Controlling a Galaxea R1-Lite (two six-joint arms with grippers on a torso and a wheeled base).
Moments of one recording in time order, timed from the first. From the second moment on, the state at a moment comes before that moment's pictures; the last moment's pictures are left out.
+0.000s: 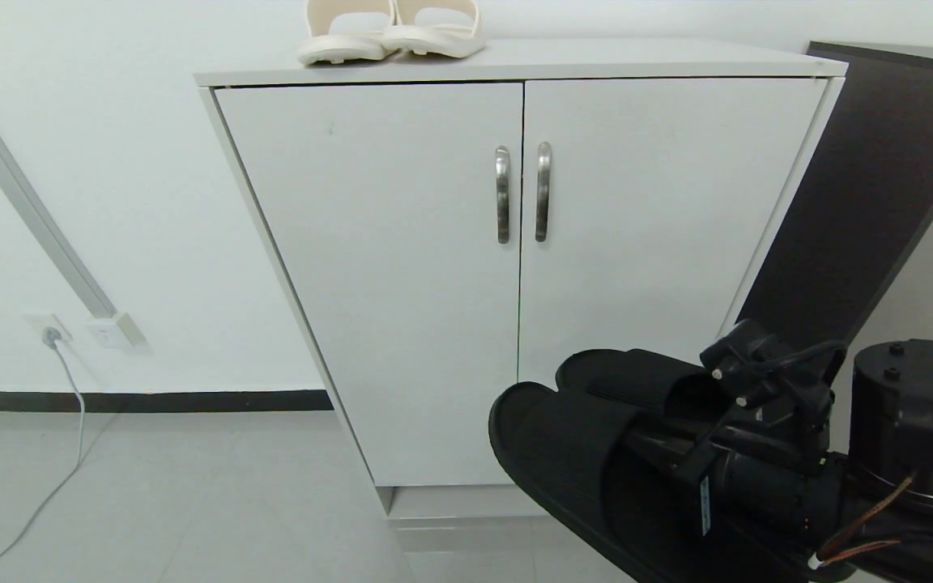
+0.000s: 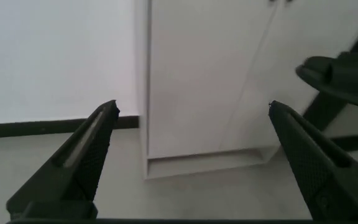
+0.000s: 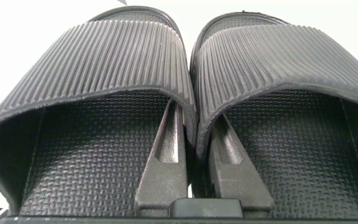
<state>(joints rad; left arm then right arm) -0.04 0.27 -0.28 0.02 -0.14 -0.08 0.80 1.50 -0.53 -0.72 -0.06 0.04</state>
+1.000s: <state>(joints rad) -0.35 1.10 -0.63 -0.42 -0.34 -0.10 0.80 1.49 -0.53 -0.73 -0.07 0.04</state>
